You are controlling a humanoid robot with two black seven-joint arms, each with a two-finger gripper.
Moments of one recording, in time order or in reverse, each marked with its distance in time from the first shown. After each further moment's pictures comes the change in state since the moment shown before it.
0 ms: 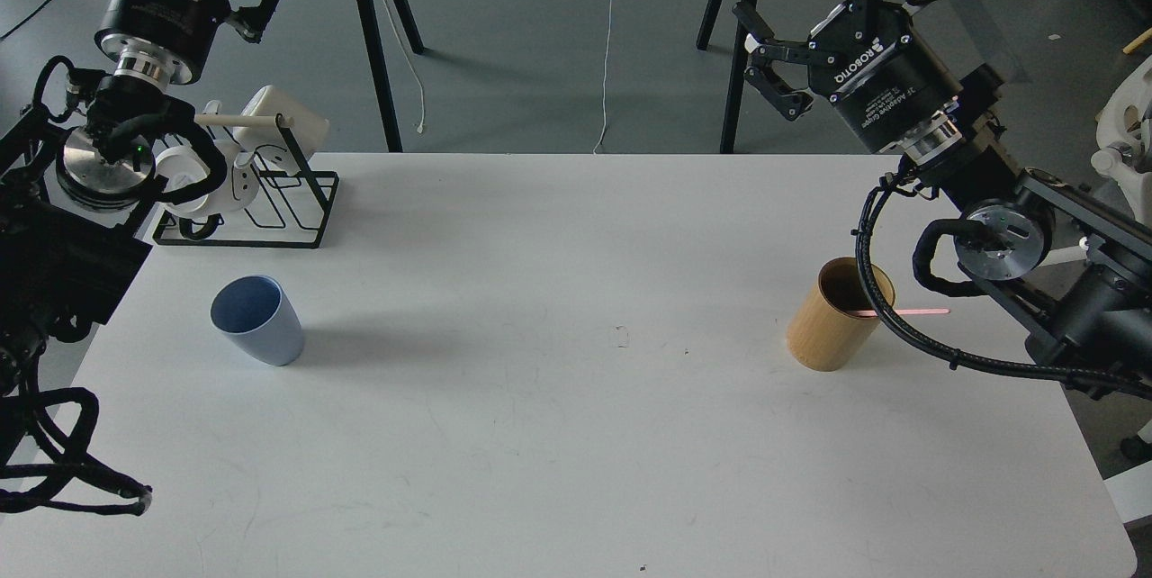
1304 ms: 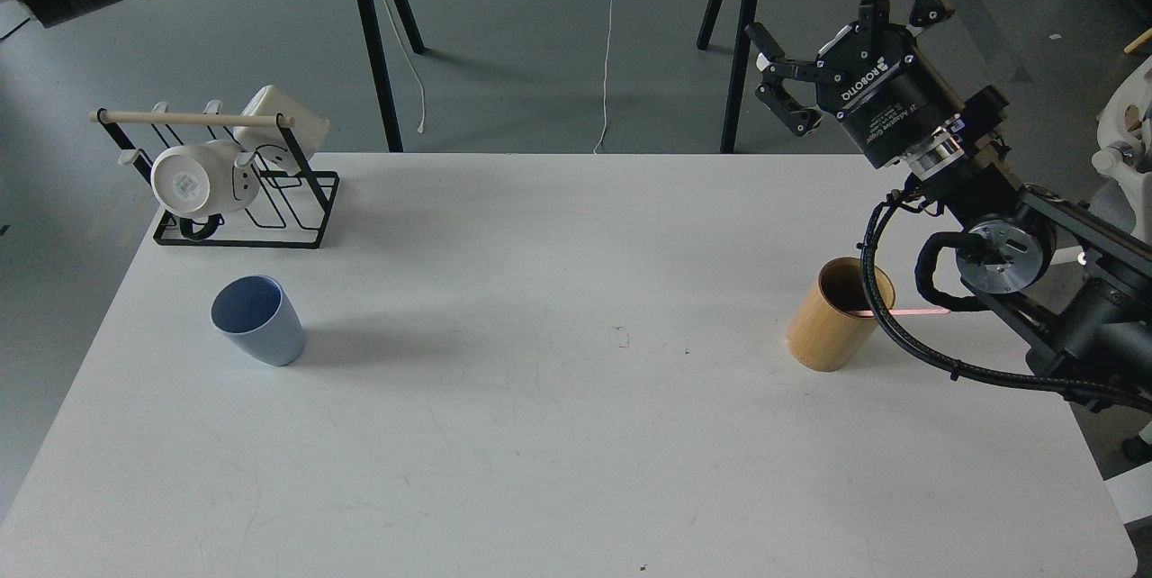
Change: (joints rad) left arm -0.285 0.519 0.547 -0.420 1.009 0.000 -0.330; right arm -0.029 0.004 0.002 -0.032 0.000 -0.017 0.000
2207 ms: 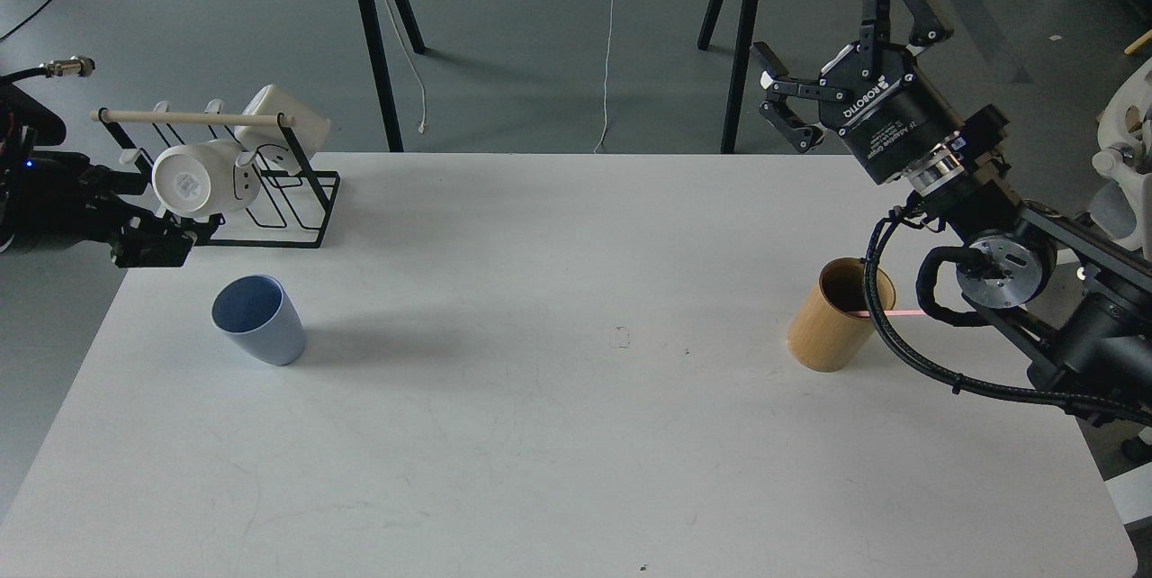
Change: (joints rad) left arm 0.107 0.098 0.392 0.009 1.088 0.250 0.000; right arm -0.040 0.003 0.001 0.003 0.000 -0.017 0.000
